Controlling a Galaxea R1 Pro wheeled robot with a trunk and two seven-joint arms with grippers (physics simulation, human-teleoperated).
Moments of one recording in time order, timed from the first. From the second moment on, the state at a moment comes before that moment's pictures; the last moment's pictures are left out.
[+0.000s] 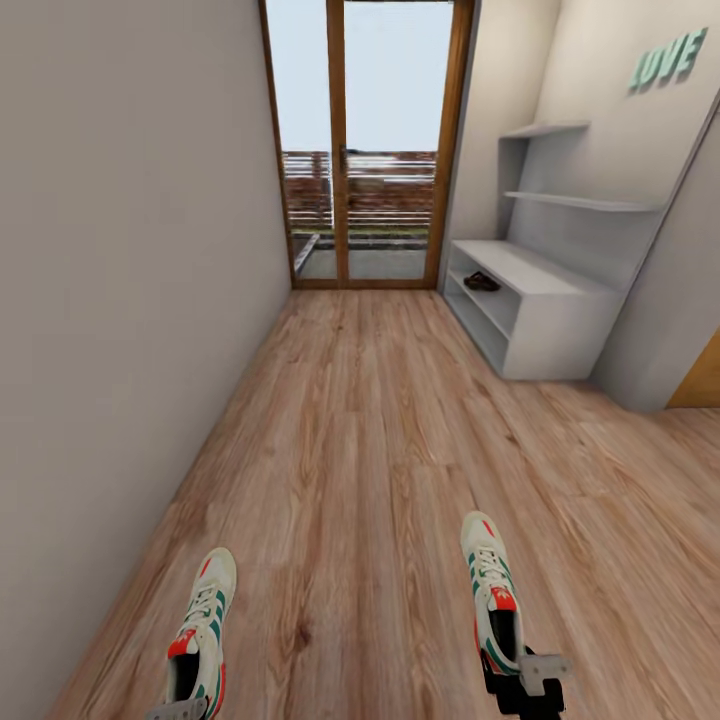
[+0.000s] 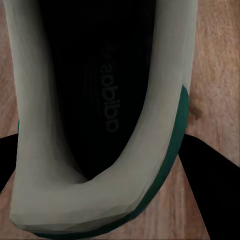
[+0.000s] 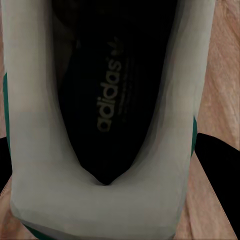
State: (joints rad) left arm -0.17 0.06 0.34 -0.43 -0.04 -0.44 -0.29; right arm -0.35 0.01 -0.67 -0.25 0.67 -0.65 0.05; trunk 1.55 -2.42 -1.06
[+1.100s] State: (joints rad) left arm -0.17 0.06 0.34 -0.43 -0.04 -0.44 -0.29; right arm -0.35 0.01 -0.67 -0.25 0.67 -0.65 0.05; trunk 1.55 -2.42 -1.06
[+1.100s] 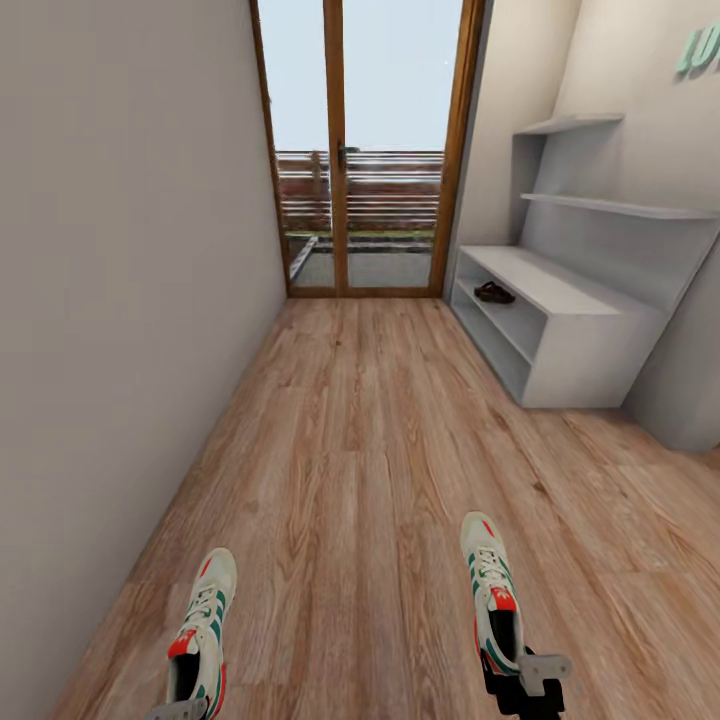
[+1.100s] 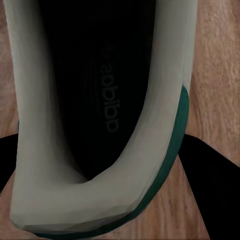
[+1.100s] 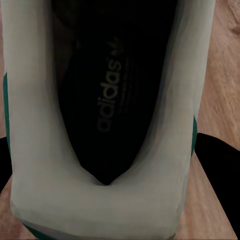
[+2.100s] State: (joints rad) left arm -0.17 0.06 0.34 -0.43 -0.04 -0.44 -0.29; right arm -0.35 0.01 -0.67 -0.25 0.67 -0.65 0.05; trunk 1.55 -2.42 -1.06
